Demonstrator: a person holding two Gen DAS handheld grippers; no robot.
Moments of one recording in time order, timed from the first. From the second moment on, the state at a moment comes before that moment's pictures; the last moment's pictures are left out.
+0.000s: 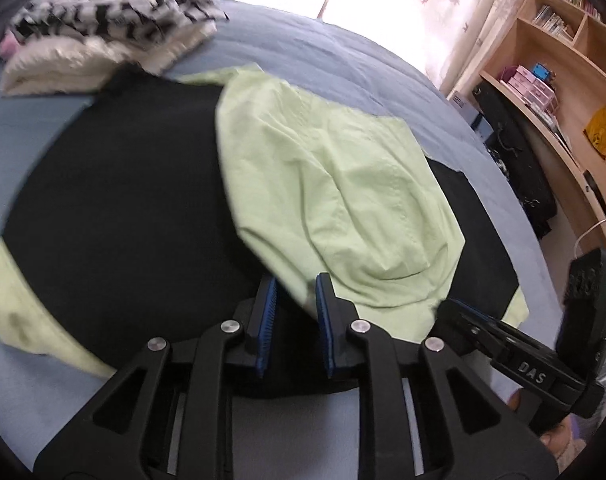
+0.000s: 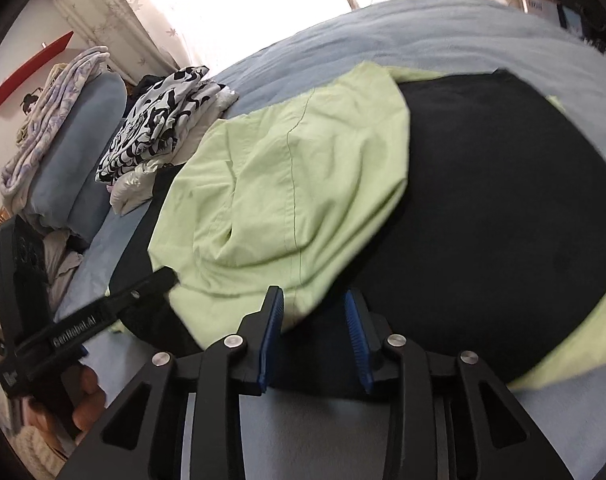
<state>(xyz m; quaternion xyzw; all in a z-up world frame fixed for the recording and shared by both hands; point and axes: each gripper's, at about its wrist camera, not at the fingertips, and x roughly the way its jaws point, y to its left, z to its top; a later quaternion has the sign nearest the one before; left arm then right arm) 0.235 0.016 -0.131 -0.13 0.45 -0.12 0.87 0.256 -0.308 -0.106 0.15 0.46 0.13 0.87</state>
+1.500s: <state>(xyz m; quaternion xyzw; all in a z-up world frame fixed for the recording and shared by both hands) 0.341 0.024 -0.168 -0.20 0.43 -0.05 0.88 0.376 -0.324 -0.128 0.21 0.42 0.06 0.88</state>
